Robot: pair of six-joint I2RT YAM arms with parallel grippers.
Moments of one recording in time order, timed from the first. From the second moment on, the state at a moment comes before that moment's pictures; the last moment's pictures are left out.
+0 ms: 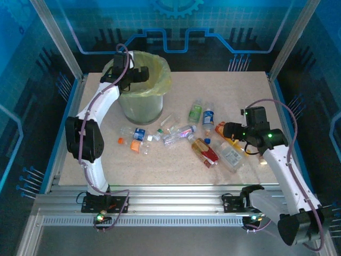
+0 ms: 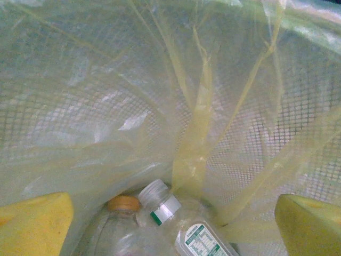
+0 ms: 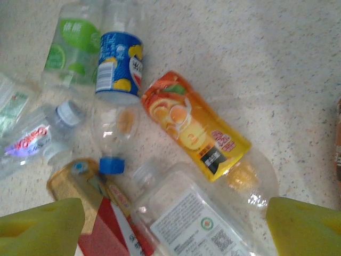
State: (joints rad) left arm -0.14 1.91 1.75 -0.43 -0.06 -0.23; right arm 0.17 0.98 0.96 -0.92 0.02 0.31
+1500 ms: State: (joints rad) left arm -0.16 1.20 1.27 -0.37 0.05 -0.59; right arm 0.68 1.49 1.03 -1.03 0.11 0.32
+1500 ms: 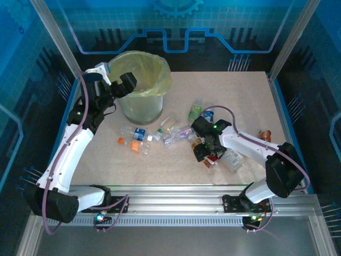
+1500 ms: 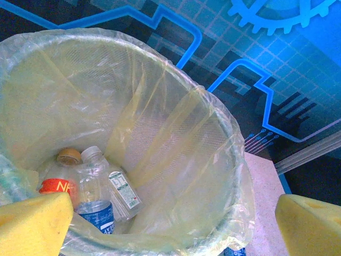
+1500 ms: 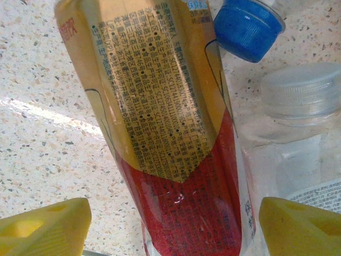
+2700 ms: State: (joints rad) left arm -0.16 1.20 1.27 -0.37 0.05 -0.59; right arm 0.75 1.62 0.97 -0.92 0.10 0.36
